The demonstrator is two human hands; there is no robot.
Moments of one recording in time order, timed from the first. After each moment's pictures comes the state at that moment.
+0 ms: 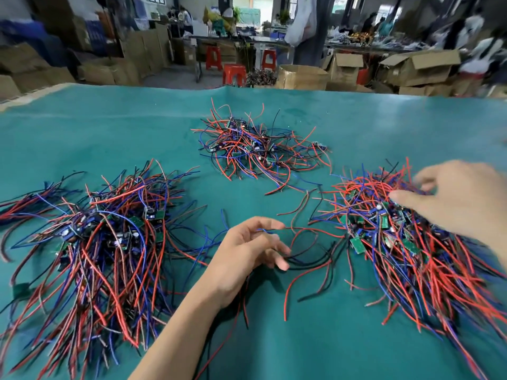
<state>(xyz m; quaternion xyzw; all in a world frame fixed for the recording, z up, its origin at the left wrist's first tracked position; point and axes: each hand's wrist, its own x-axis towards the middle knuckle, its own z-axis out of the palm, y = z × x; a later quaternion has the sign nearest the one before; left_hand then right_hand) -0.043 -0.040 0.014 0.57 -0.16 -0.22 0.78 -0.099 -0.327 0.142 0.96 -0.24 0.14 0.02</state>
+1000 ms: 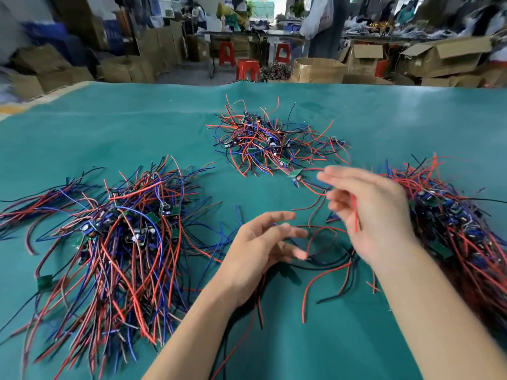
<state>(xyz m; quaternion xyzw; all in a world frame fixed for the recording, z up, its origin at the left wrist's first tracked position) -0.043 -0.038 0.017 0.55 -0.12 -0.22 0.79 -0.049 -0.209 0.075 0.58 -0.12 0.18 -0.78</state>
